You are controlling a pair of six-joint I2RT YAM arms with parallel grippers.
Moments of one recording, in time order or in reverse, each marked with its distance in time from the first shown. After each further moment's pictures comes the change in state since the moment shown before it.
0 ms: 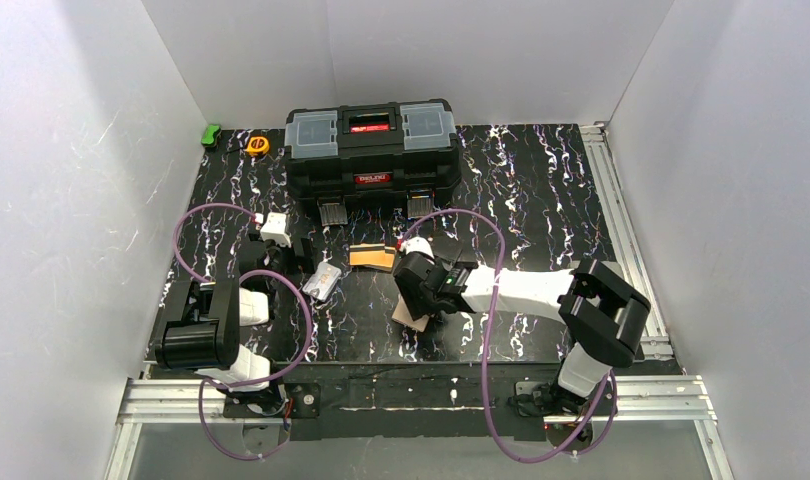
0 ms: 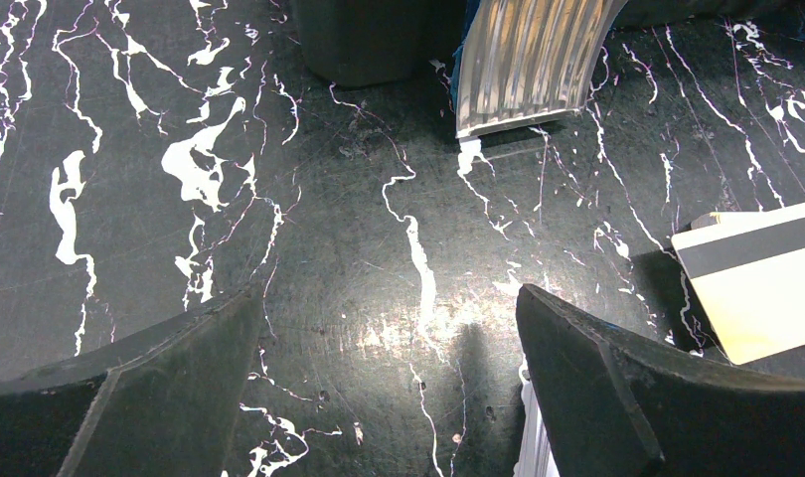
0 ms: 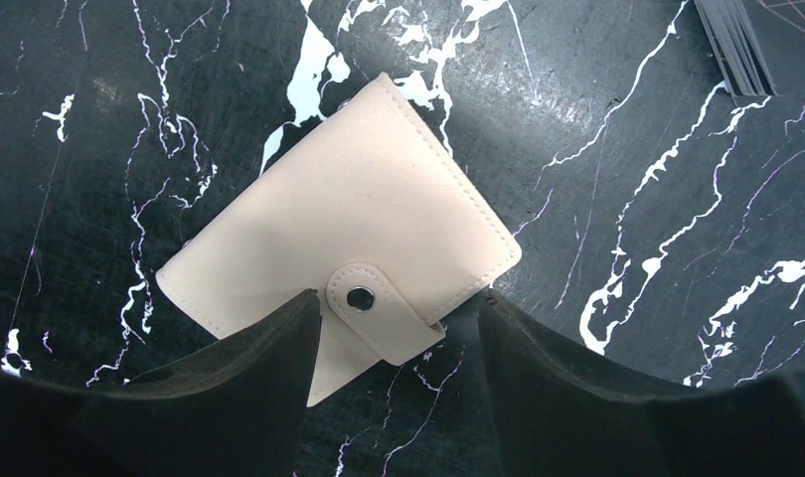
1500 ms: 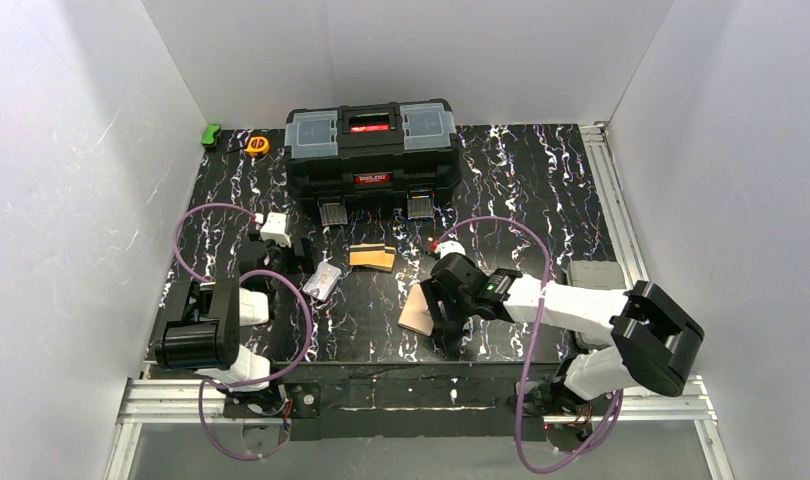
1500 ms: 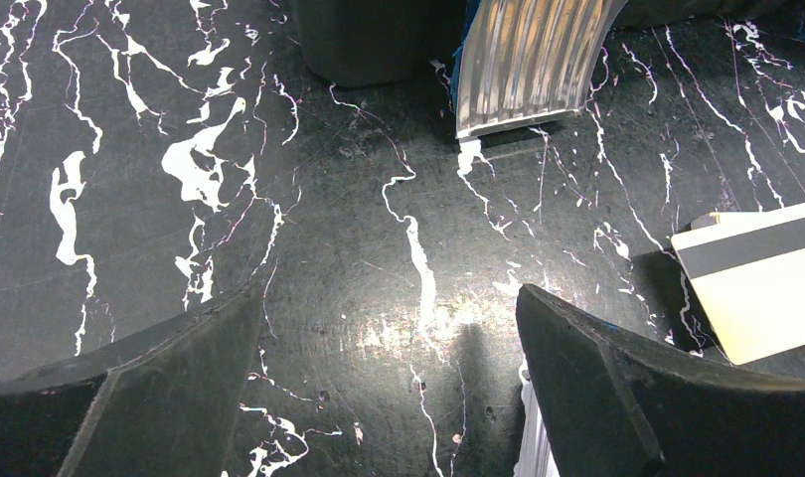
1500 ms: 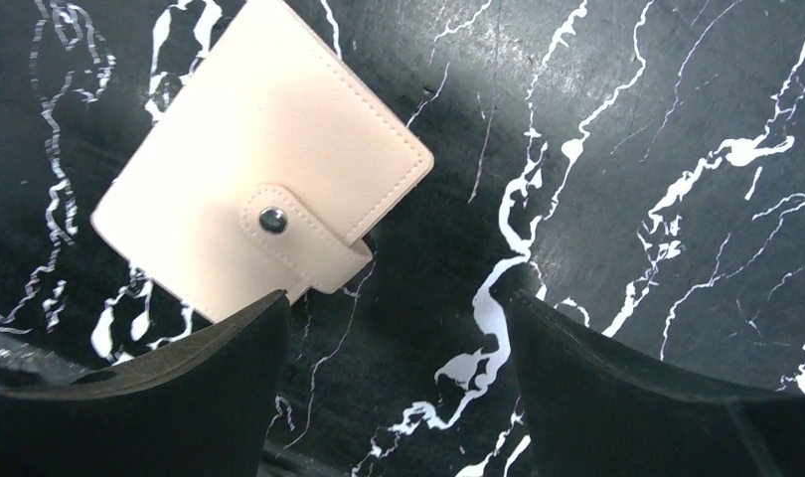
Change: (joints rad) left arm 0.000 0.000 0.000 0.001 0.000 0.000; right arm -0.091 -0.271 -0.226 0.010 -0.112 0.013
